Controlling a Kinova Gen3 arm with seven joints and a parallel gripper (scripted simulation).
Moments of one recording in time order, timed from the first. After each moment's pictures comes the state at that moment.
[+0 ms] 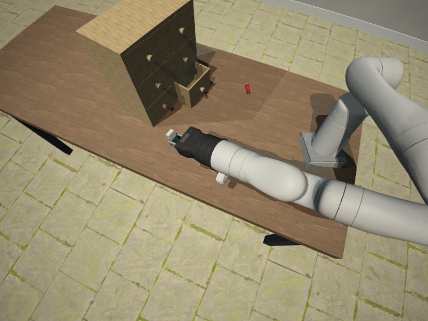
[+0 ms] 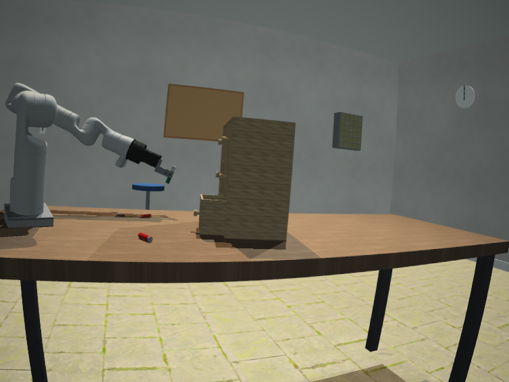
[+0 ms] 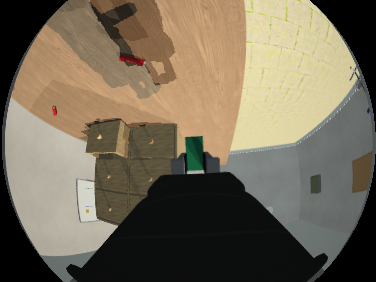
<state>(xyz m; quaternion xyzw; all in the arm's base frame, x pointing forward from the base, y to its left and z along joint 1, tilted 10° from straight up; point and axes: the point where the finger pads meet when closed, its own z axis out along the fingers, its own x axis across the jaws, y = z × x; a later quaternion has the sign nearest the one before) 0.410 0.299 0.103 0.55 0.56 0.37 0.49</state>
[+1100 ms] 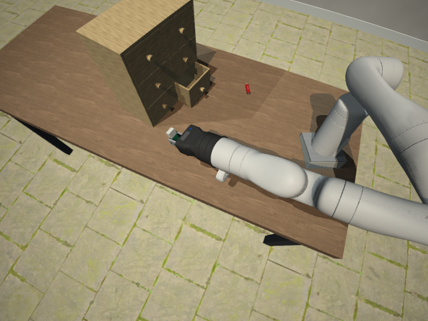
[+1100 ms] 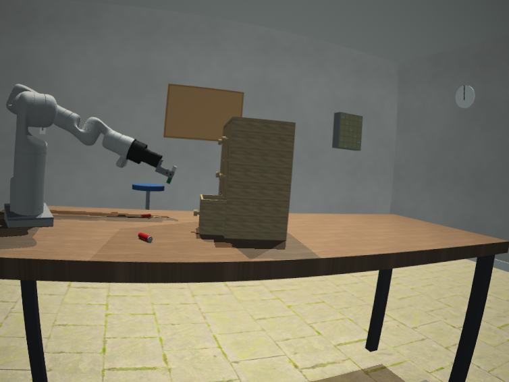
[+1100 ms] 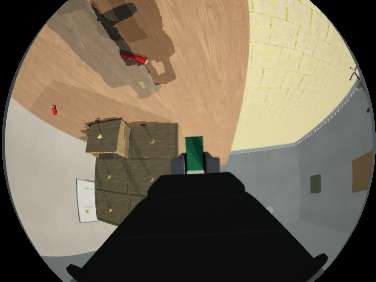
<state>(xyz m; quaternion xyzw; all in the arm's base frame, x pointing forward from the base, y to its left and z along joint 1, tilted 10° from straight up) 0.413 0.294 0.104 0.55 0.56 0.37 0.49</state>
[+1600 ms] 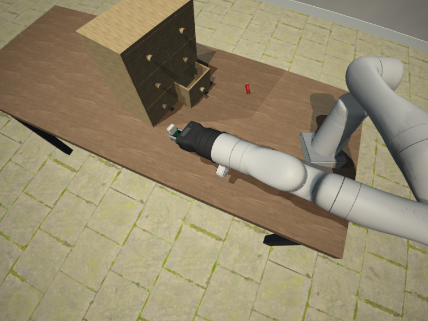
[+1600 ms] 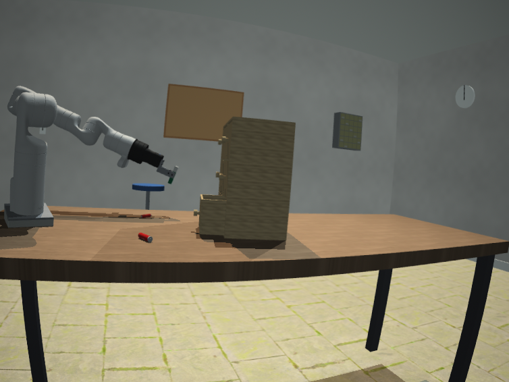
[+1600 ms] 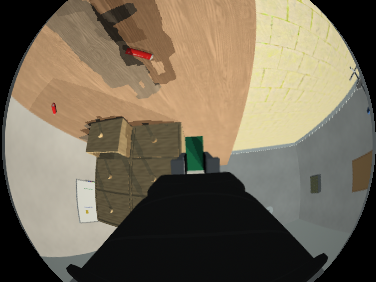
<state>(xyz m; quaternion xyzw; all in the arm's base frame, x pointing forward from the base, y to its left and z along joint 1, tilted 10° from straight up) 0.418 0.284 0.107 0.55 0.56 0.37 0.49</state>
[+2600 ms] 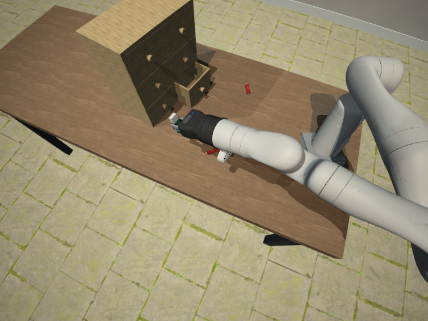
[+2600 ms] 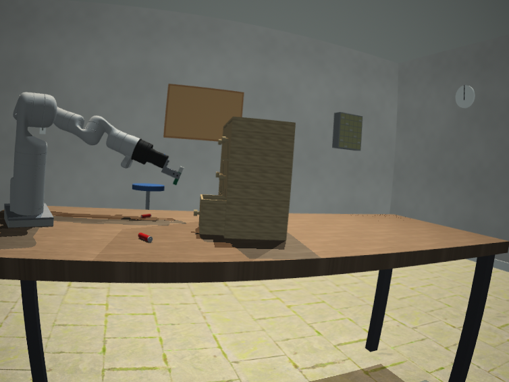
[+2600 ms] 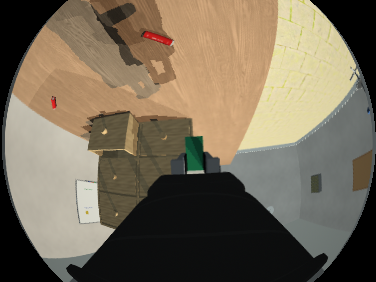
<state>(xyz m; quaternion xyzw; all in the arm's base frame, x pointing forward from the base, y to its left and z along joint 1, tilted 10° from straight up) 0.434 0.249 0.114 0.55 0.56 0.37 0.49</state>
